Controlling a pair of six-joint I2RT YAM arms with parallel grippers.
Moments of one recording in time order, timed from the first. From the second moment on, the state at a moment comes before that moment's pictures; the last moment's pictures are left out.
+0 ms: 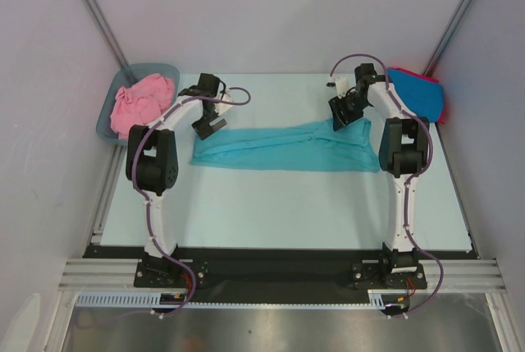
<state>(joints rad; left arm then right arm) -0.22 2.10 1.68 -0.70 -0.36 0.74 0.07 2.39 2.09 -0.92 -0.42 -0.50</state>
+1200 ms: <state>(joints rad) -0.22 2.11 1.70 -0.70 -0.37 0.76 0.17 2.08 1.89 -1.10 -0.45 -0.66</state>
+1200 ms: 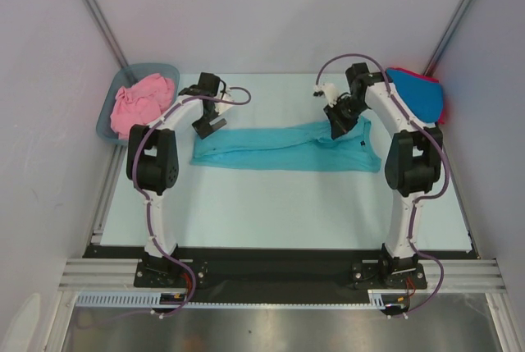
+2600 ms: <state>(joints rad) -0.22 2.14 1.74 -0.68 -0.35 0.85 0.15 2.21 1.86 -0.85 -0.15 -0.54</state>
